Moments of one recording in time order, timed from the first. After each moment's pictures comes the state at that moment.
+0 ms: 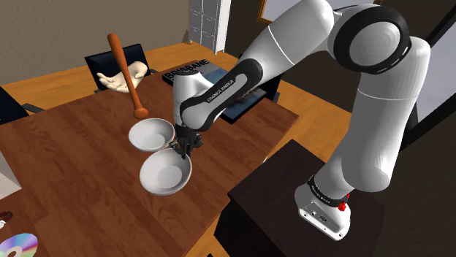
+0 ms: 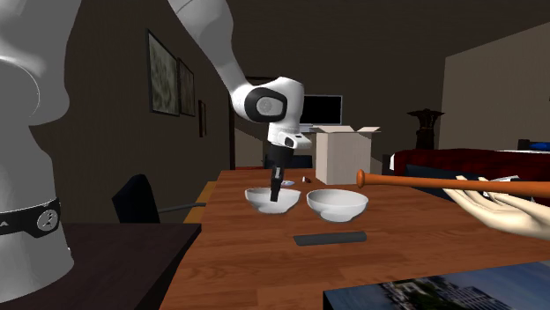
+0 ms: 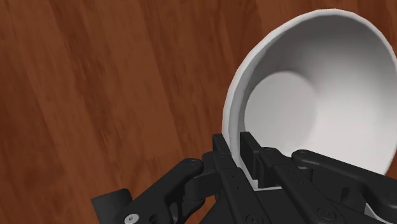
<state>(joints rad) 0.26 0.37 0.28 -2.16 0.11 2.45 0.48</state>
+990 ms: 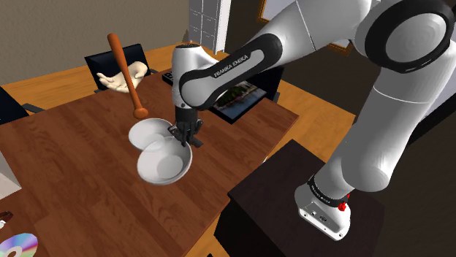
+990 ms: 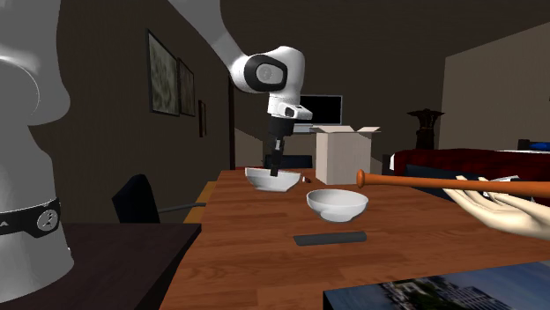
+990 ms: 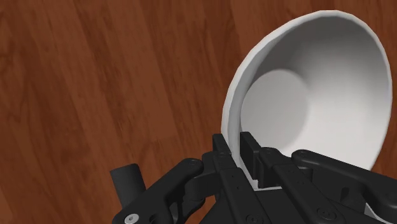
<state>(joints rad) 0.24 0.22 0.29 -2.13 0.14 2.28 0.48</state>
